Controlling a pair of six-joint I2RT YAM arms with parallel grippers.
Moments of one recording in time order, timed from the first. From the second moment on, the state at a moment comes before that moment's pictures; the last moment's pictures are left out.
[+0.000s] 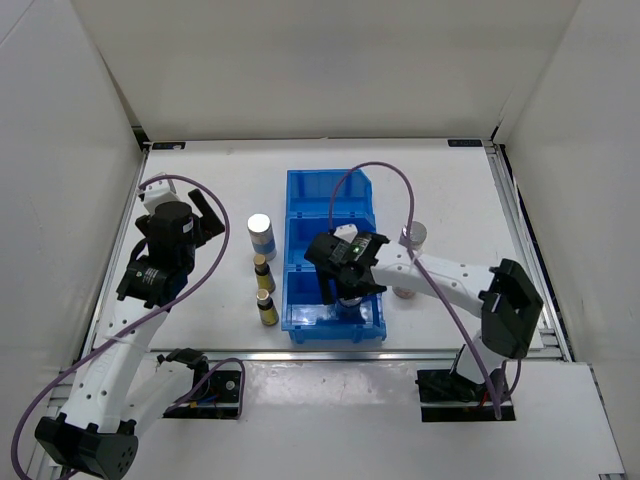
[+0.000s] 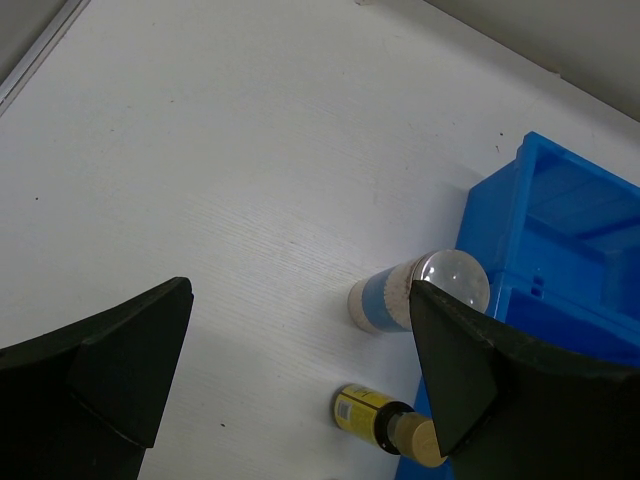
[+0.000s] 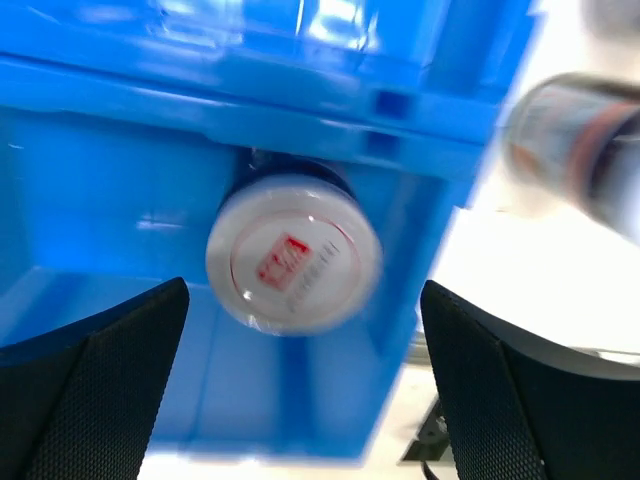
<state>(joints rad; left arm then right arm) -0.28 0.85 0.96 -0.55 -0.48 -0.49 1.08 1.63 1.29 -1.03 0.32 0.77</state>
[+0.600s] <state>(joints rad) -0.28 0.87 0.96 -0.55 -0.48 -0.49 0.56 1.19 1.22 -1.12 0.25 0.54</state>
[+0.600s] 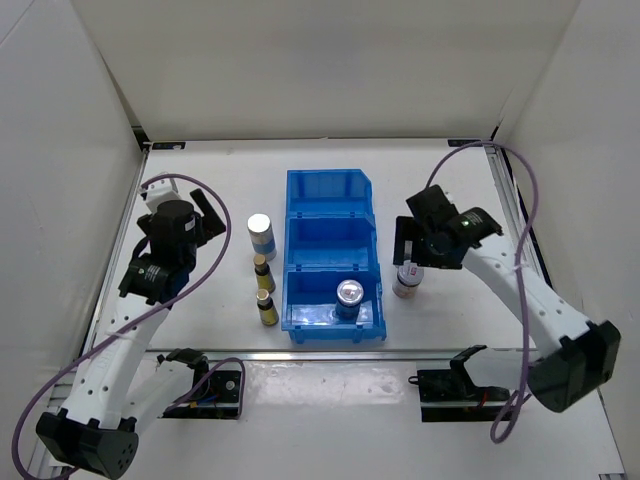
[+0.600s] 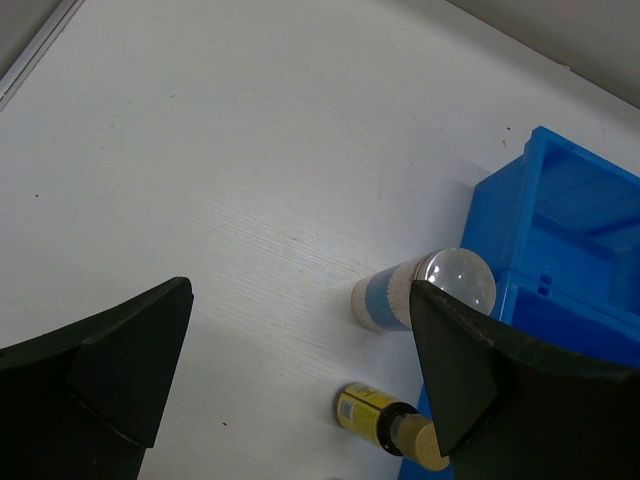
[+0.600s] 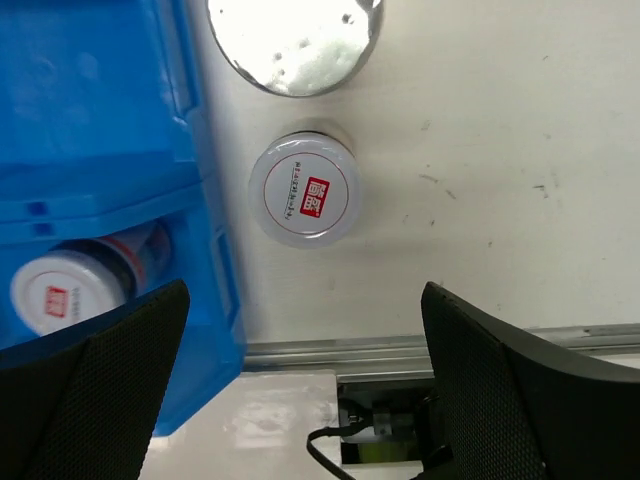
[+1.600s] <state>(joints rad) -0.28 0.88 0.96 -0.55 -0.48 -0.49 0.52 1.18 1.11 -1.04 0.19 0.53</state>
